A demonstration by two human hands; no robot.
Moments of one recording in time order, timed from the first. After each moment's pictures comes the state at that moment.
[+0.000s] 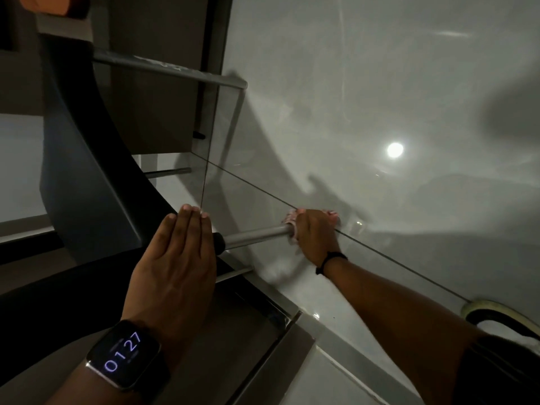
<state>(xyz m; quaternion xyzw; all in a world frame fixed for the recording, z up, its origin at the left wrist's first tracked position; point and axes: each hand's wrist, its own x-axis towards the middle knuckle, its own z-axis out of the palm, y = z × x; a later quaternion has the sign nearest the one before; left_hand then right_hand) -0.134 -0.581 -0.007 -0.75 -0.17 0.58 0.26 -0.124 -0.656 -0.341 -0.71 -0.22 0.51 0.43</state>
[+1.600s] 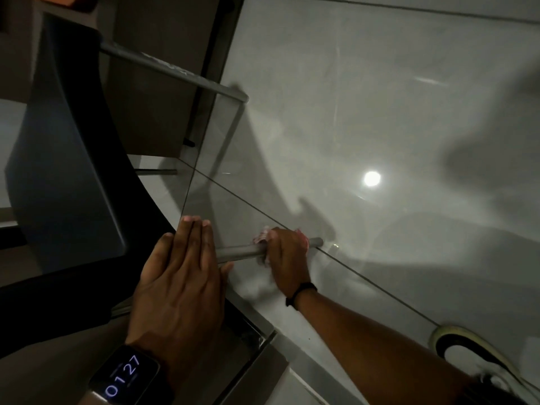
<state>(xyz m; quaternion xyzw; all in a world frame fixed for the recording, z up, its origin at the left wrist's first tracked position) -0.146 -0.602 -0.036 -0.84 -0.31 0.40 0.18 -0.146 -0.655 -0.295 -0.69 -0.21 0.47 0.51</state>
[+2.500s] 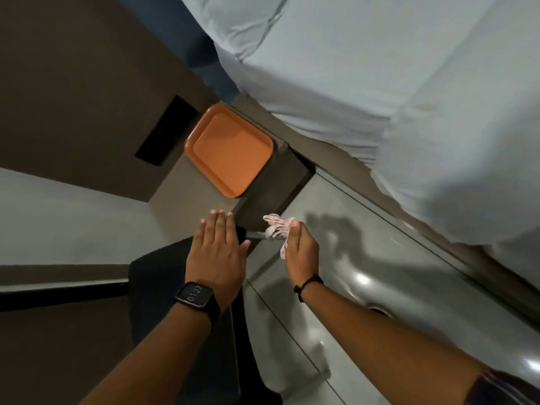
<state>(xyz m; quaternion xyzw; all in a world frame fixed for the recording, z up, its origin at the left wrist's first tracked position) 0.008 -0.288 0.137 -0.81 -0.51 0.28 0.11 0.106 -0.333 -0.018 -0.66 -0.16 0.48 0.55</state>
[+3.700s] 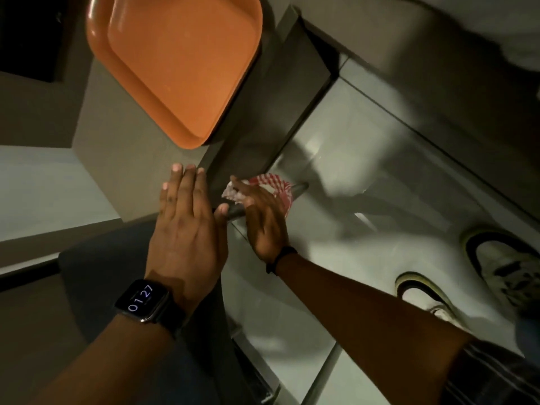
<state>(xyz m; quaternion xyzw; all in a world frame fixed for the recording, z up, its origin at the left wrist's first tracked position) -0.044 -0.191 -0.015 -0.82 -0.52 0.24 0.01 -0.005 -0.235 -0.200 -0.56 -0.33 0.50 0.58</state>
